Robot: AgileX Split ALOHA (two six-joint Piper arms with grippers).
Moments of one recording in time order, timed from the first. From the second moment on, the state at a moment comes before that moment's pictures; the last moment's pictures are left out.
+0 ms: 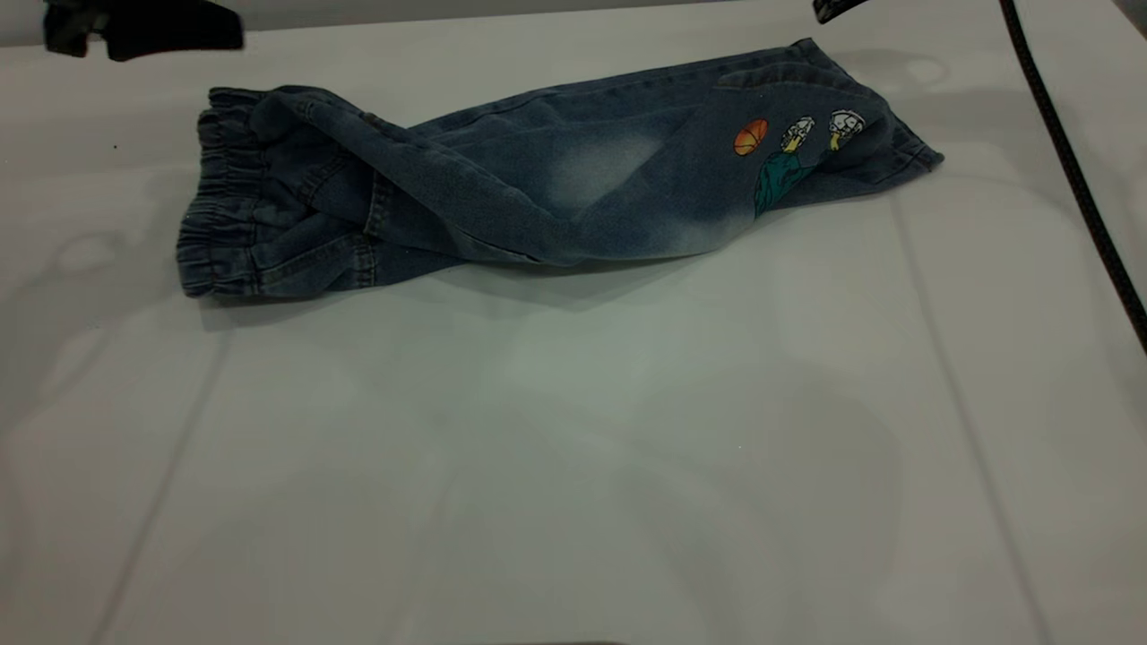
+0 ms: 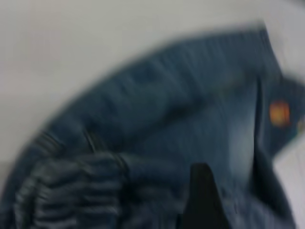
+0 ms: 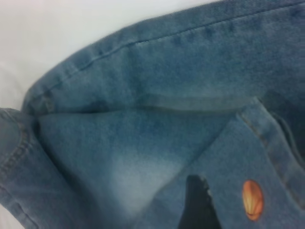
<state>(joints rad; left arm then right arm) 0.10 1.99 -1.16 -1.29 0.69 1.13 0.02 2.50 -2.13 0.79 1.13 -0.27</state>
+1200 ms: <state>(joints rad) -0.65 2.10 -1.47 -0.04 0.73 0.98 -0.05 2.49 -2.13 0.77 1.18 -0.32</state>
